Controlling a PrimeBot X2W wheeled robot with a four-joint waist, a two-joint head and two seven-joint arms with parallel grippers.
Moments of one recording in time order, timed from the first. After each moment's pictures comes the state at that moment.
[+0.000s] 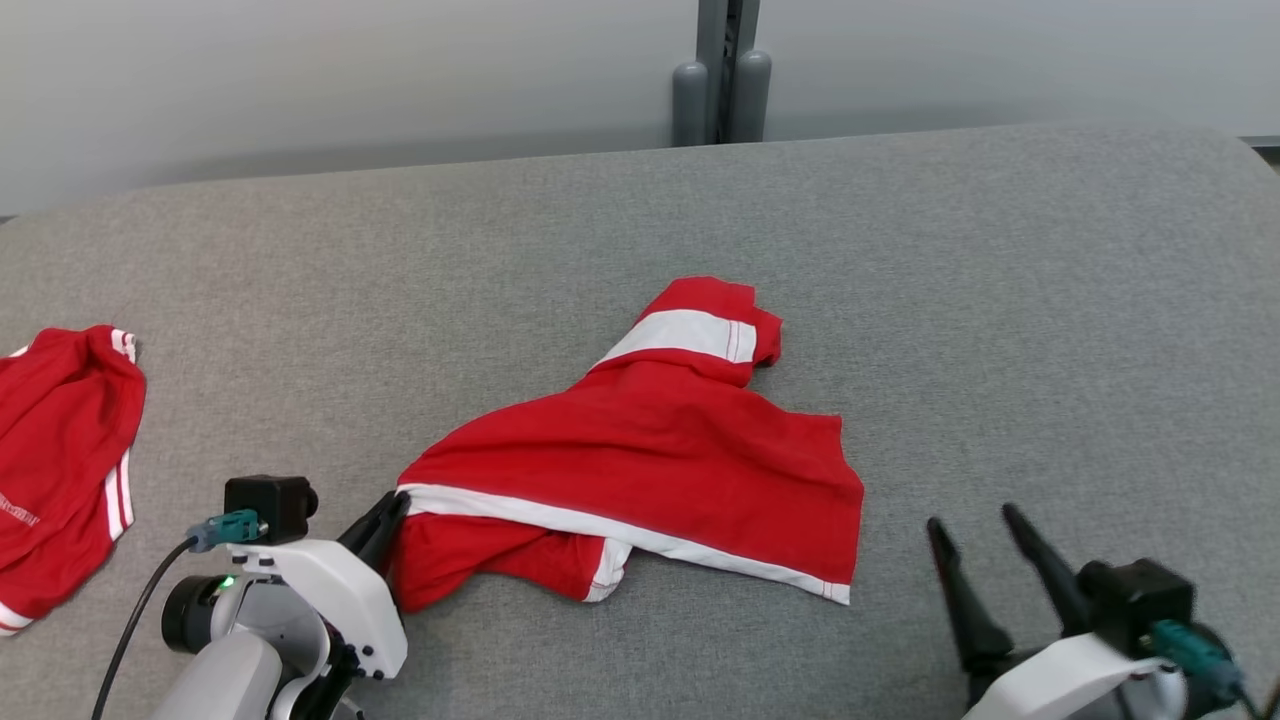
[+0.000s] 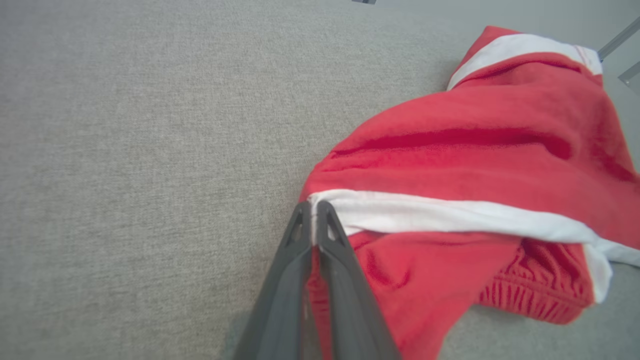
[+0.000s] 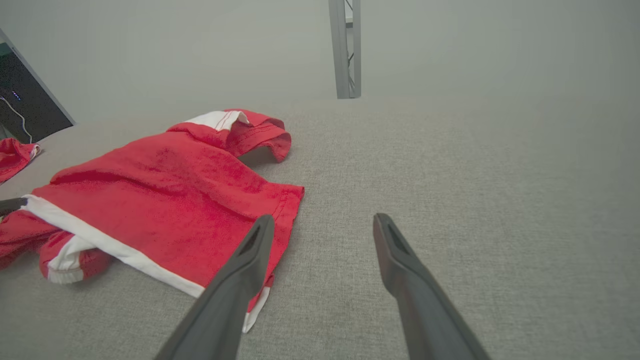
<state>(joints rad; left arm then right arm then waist) -0.32 0.30 -0.45 0.55 -0.69 -0.06 0.05 0.04 -0.05 0.08 0.03 0.19 0.13 0.00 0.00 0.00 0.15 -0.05</state>
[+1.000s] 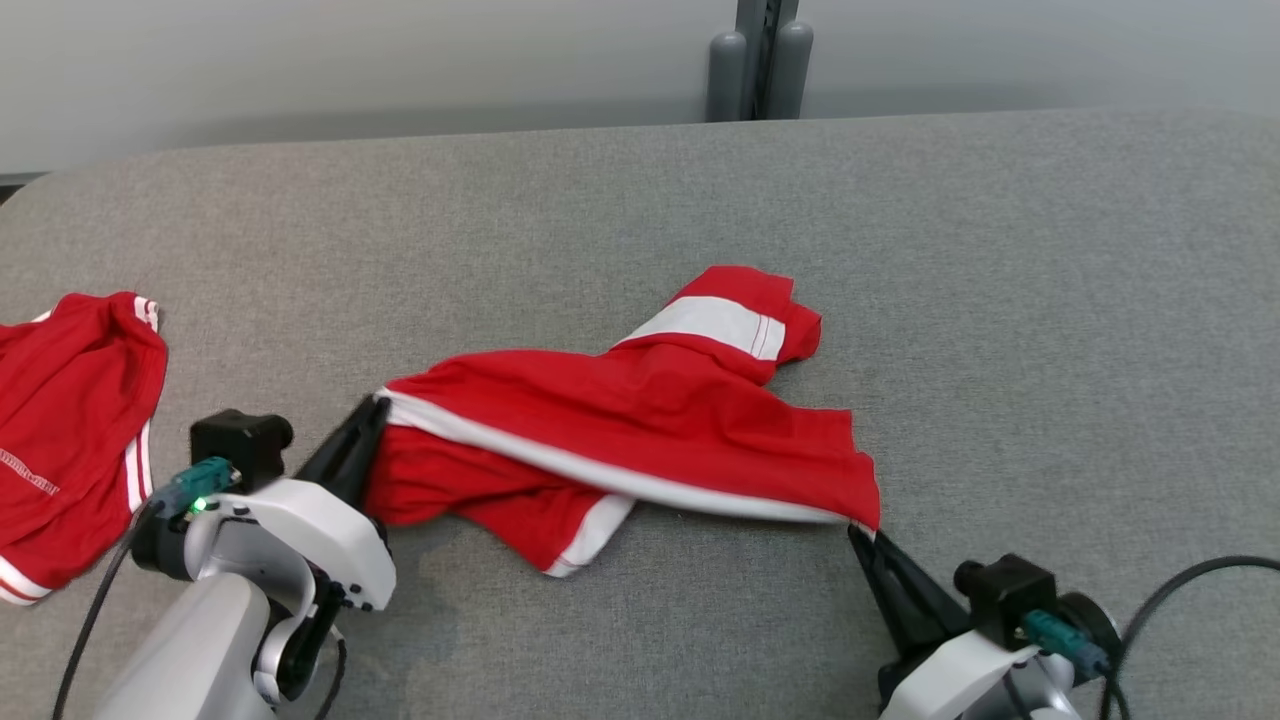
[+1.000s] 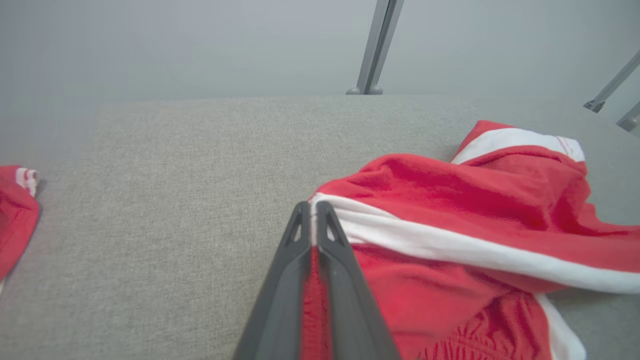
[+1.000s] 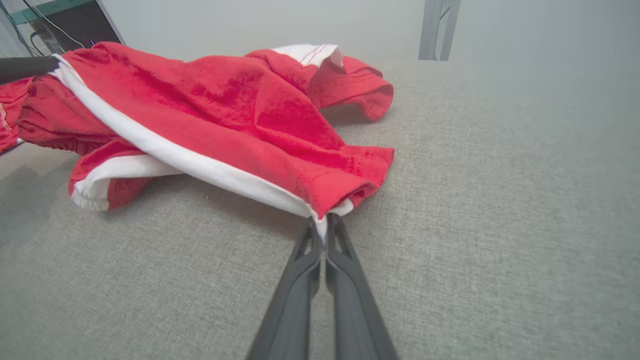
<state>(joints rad) -0.37 0.32 -0.45 0.47 -0.64 -0.02 -0.07 -0.12 -0.06 0.32 0.37 0.16 0.13 -0.17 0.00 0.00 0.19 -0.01</state>
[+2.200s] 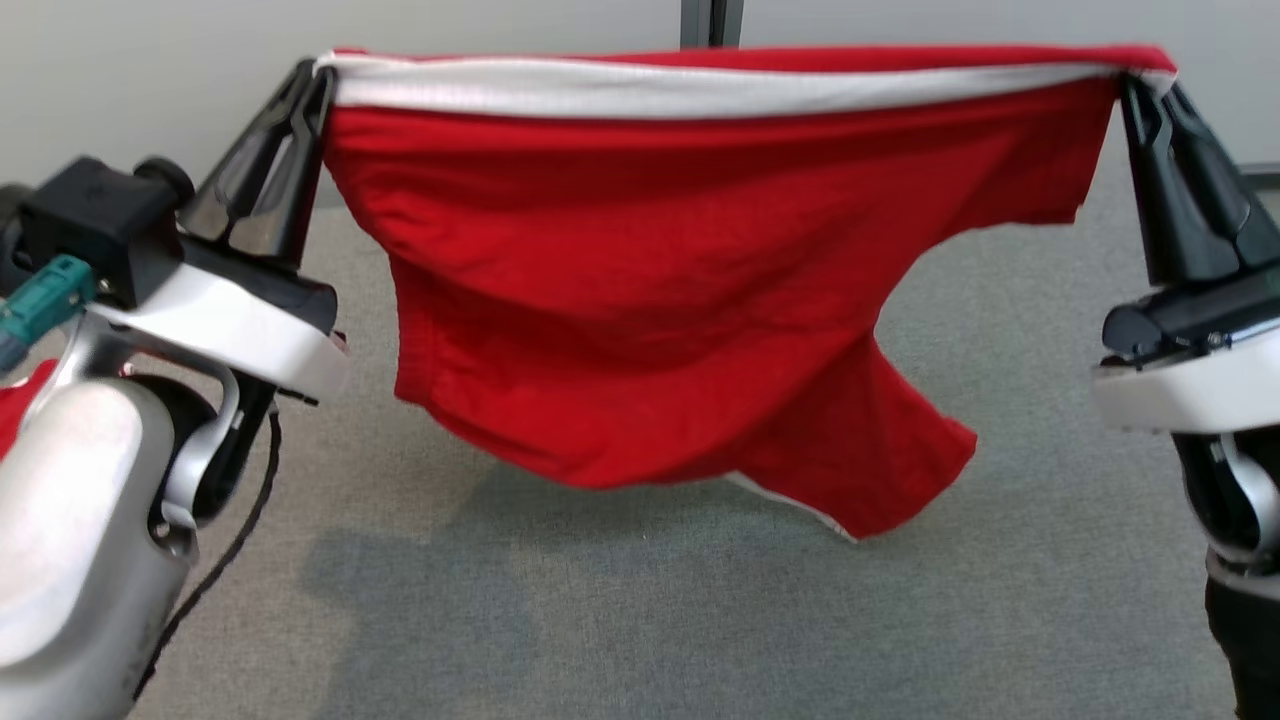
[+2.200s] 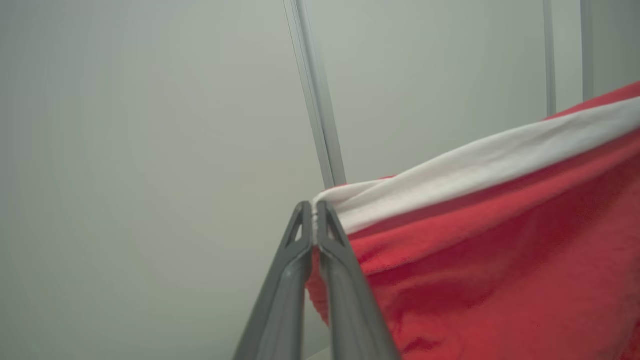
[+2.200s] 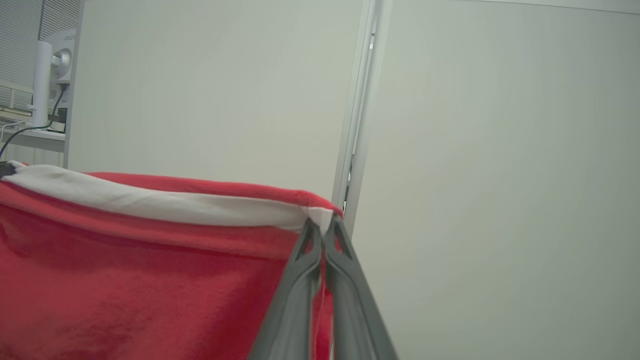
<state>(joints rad) -0.59 0.49 -0.42 -0.04 -0.51 0.10 0.01 -0.43 -0.22 0.07 -0.20 0.22 0.13 0.03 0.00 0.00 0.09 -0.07</state>
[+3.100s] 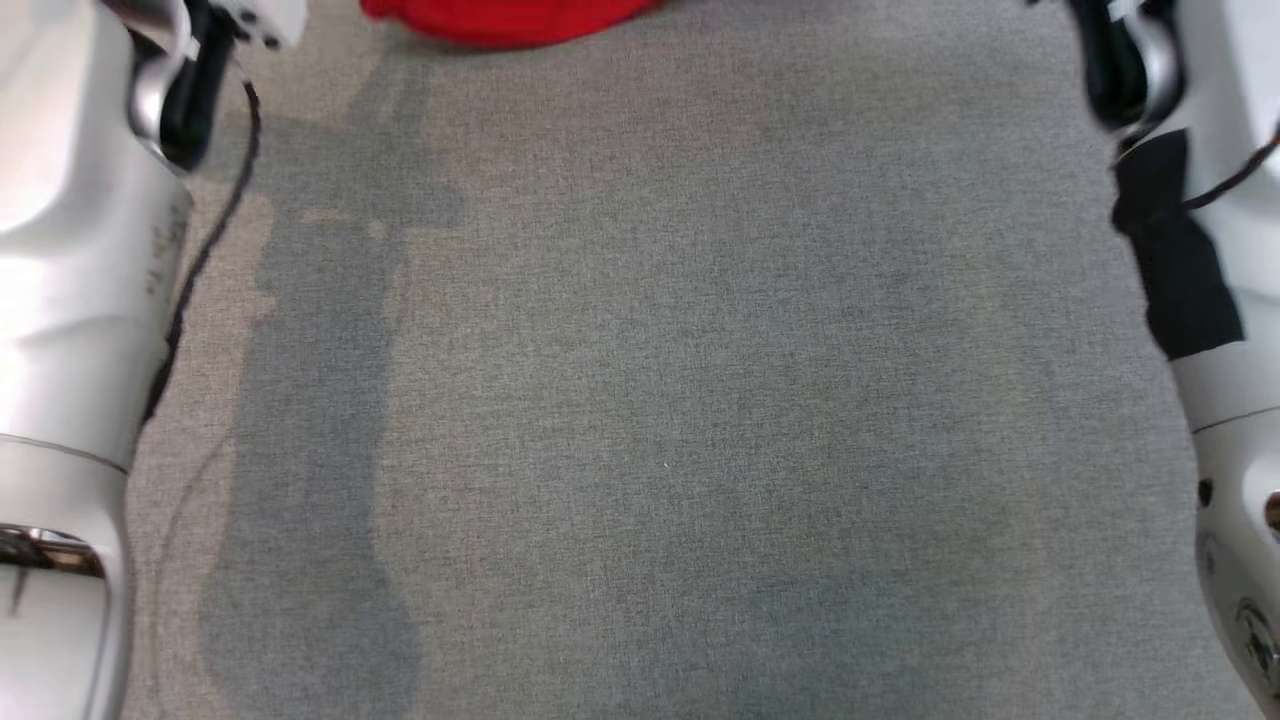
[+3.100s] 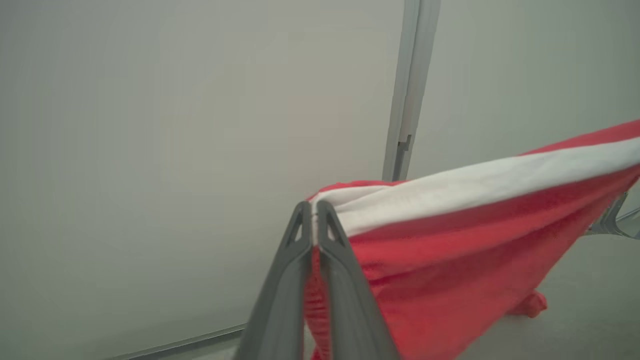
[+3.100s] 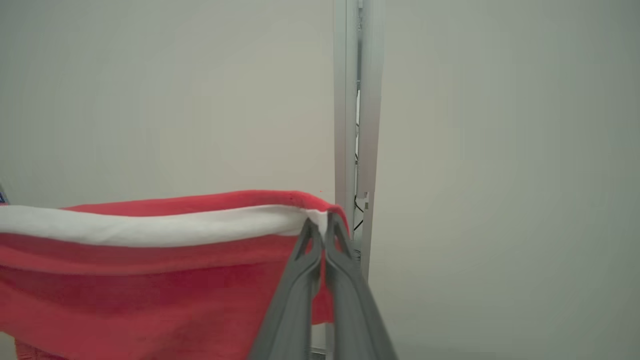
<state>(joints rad) -1.28 0.24 -0.46 0.89 -0.55 -0.11 -0.18 -1.30 -0.07 0.20 0.86 0.25 0.13 -0.23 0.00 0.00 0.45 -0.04</state>
